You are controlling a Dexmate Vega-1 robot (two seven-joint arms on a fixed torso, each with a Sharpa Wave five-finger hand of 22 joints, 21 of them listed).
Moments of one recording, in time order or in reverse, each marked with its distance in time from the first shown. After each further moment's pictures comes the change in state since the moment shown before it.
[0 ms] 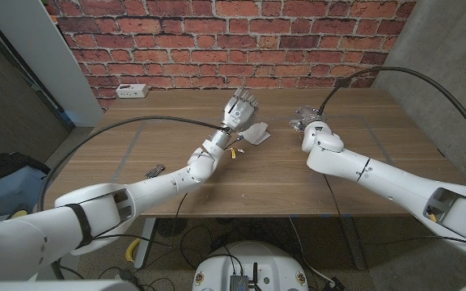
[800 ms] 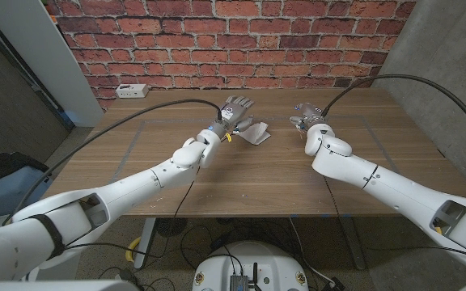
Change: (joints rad) left arm 0.066 0.147 -0.175 -0.316 -0.274 -0.240 -0.593; left_hand -0.380 -0.008 0.100 0.153 0.003 -0.707 0.056 -0.076 -0.012 -0.644 0.080 -0.110 -0.026 -0.685 0.065 -0.073 -0.004 -0.465 0.011 -0.220 -0.028; right arm -0.088 -0.007 0.099 -0.048 0.043 0.076 -0.084; right_hand -0.013 0.013 -0.008 0.008 -0.007 0.021 0.000 0.000 0.000 0.022 -0.006 0.000 0.000 0.014 0.003 0.000 -0.004 0.005 0.016 0.000 0.000
